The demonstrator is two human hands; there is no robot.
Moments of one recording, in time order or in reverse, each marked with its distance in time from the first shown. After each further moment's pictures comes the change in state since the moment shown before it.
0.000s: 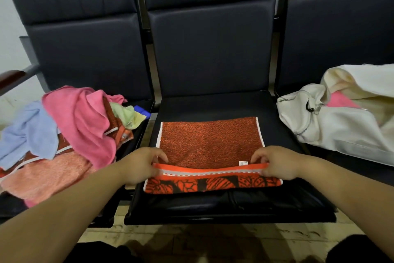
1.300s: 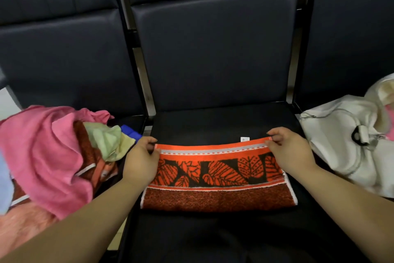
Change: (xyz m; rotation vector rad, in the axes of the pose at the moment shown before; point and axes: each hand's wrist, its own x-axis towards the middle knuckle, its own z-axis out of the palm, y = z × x) left_hand 0.145 -0.014 -0.002 -0.264 0.653 -0.199; right_hand 0.132 0.025 -0.031 0.415 0.703 0.266
